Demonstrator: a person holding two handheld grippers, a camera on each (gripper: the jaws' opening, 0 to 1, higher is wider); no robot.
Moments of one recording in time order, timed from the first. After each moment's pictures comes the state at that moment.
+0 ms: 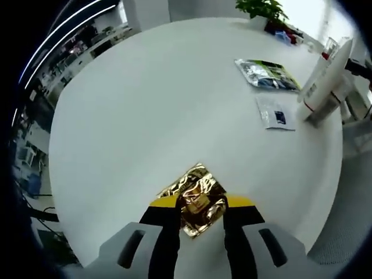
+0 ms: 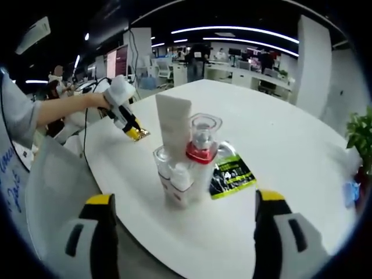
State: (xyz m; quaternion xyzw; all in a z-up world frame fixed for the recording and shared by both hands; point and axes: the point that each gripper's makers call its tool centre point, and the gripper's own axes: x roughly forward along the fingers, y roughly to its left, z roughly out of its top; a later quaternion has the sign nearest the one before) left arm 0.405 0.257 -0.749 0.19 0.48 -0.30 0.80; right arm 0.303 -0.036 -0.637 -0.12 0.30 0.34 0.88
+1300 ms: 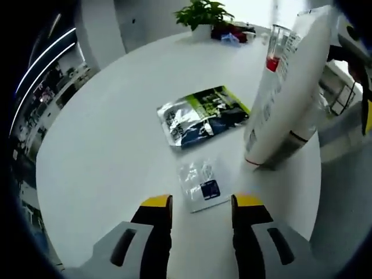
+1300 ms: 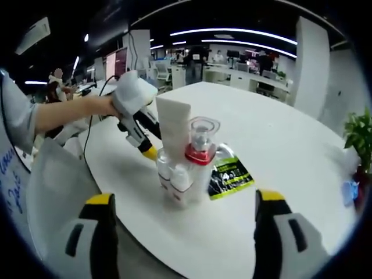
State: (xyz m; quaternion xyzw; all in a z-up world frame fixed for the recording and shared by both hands) left arm 0.394 0.091 -0.728 0.25 0.39 -0.45 0.77; right arm 0.300 -0.041 -0.631 -0.12 0.29 0.33 0.89
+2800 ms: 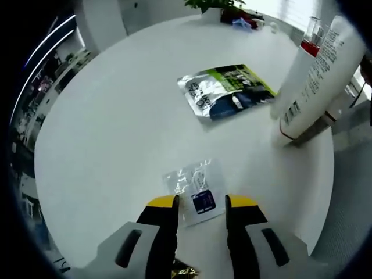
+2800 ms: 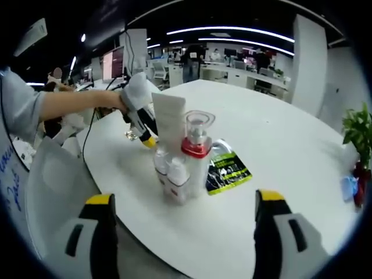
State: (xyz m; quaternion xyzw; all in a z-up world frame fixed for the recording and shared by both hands) left arm 0.423 0.151 -0.749 0.25 0.45 -0.41 0.75; right arm 0.299 -0.046 -0.637 -0.12 0.30 0.32 0.89
